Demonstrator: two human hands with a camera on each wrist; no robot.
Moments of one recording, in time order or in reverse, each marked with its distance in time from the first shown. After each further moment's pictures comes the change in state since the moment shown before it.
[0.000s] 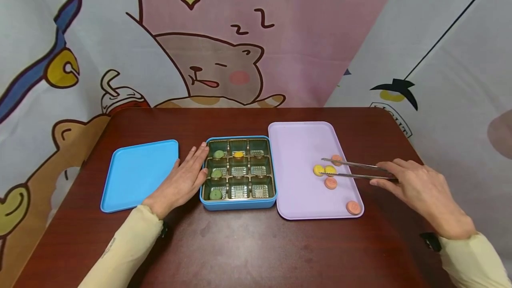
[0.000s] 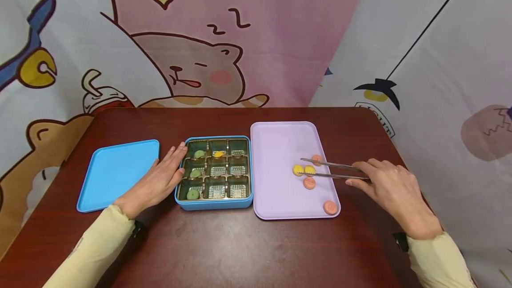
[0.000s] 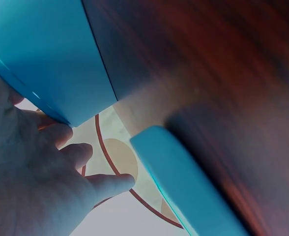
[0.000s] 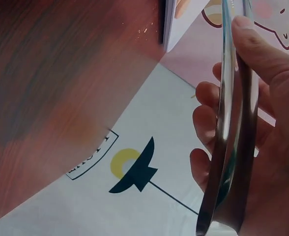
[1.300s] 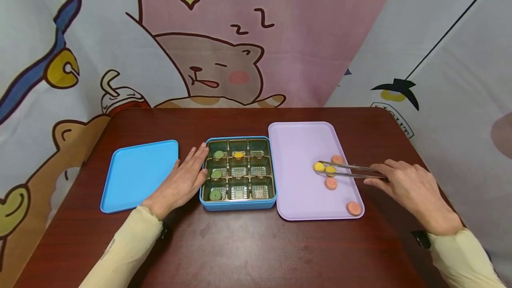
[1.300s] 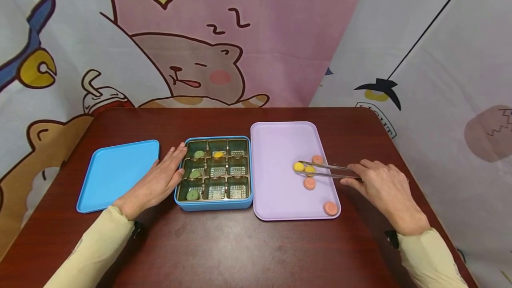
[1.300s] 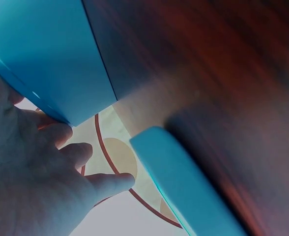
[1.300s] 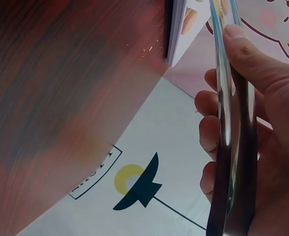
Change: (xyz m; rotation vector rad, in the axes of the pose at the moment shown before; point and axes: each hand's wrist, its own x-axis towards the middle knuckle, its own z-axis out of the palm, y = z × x) left_hand 0.000 0.000 0.001 0.006 -0.001 -0.010; right_hand 0.008 -0.005 0.015 -0.014 0.000 -0.043
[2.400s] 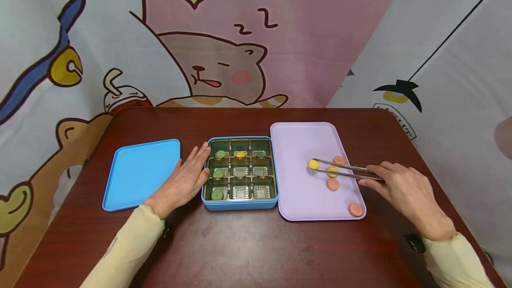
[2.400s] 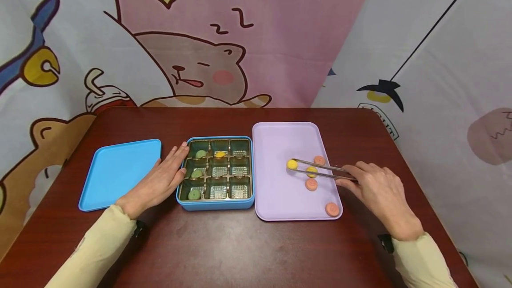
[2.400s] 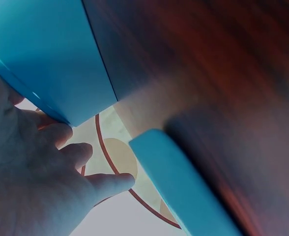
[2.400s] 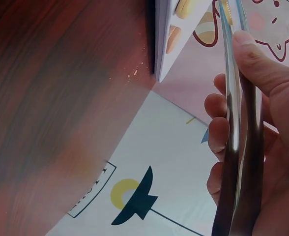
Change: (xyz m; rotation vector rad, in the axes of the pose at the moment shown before) left_hand 0.000 -0.001 0.000 -0.015 -0.005 0.008; right_hand 0.002 -0.020 0.002 0.025 0.059 0.024
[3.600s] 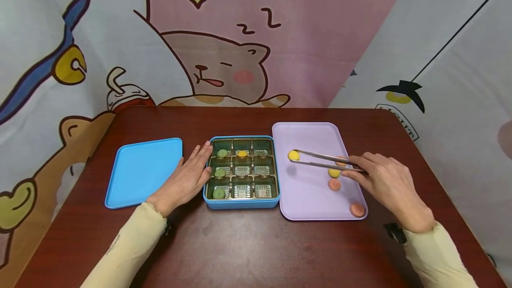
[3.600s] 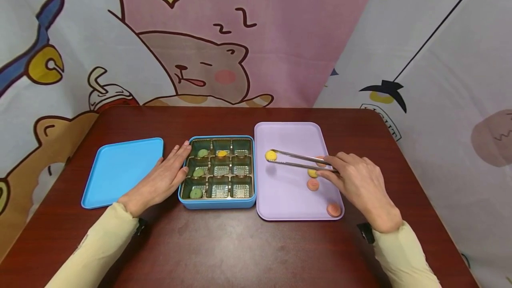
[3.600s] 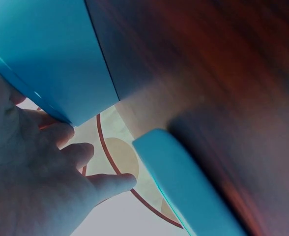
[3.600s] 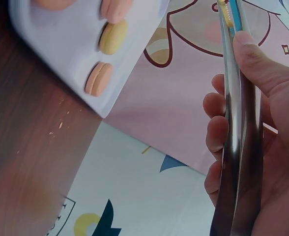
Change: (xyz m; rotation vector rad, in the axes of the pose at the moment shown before) left_hand 0.000 0.001 -0.002 0.011 0.006 0.005; right_hand 0.033 -0.038 -0.005 0.066 0.098 -0.083
